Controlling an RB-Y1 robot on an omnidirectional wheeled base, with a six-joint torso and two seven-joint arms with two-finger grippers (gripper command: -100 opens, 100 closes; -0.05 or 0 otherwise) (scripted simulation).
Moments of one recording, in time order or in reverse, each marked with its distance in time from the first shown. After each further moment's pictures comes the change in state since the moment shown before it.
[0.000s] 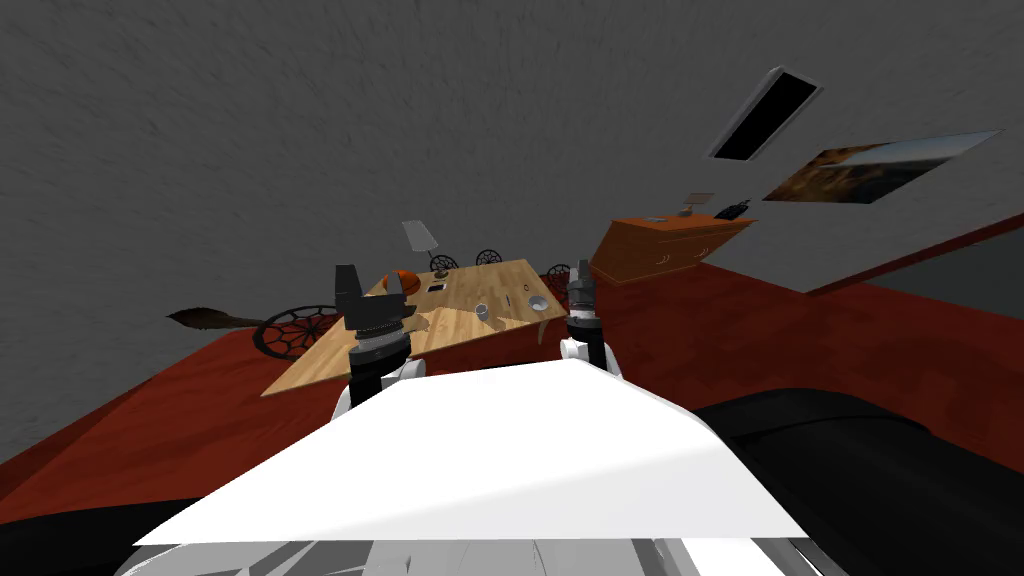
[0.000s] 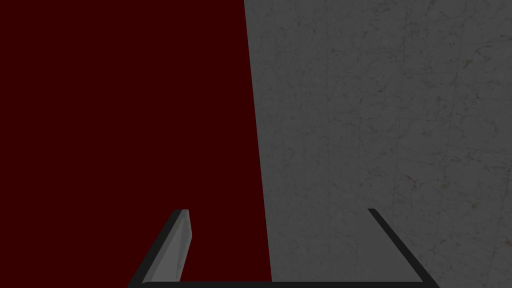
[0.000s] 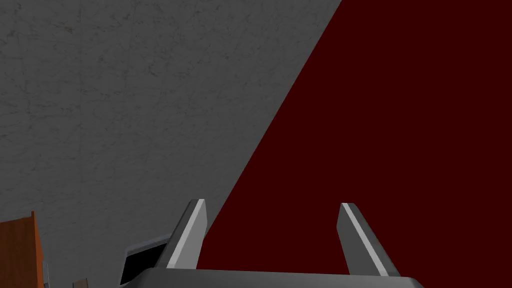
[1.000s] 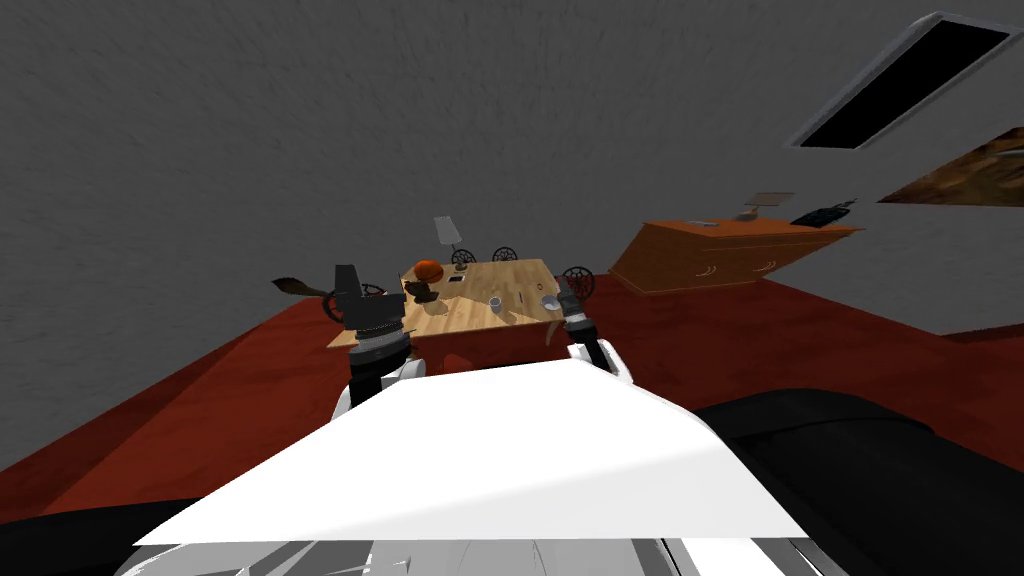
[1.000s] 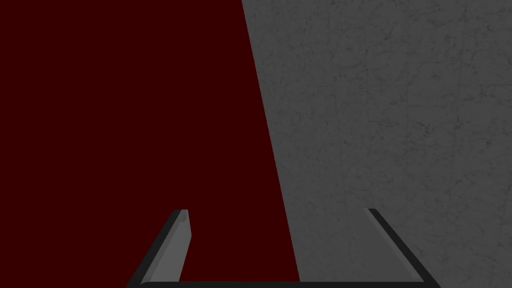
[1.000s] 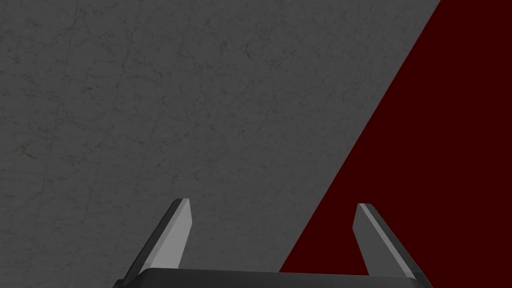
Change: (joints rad) left arm 0.000 0.000 0.000 0.000 0.000 0.000 0.000; right arm -0.022 -0.251 0.017 0.149 0.078 0.085 -0.104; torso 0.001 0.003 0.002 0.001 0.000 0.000
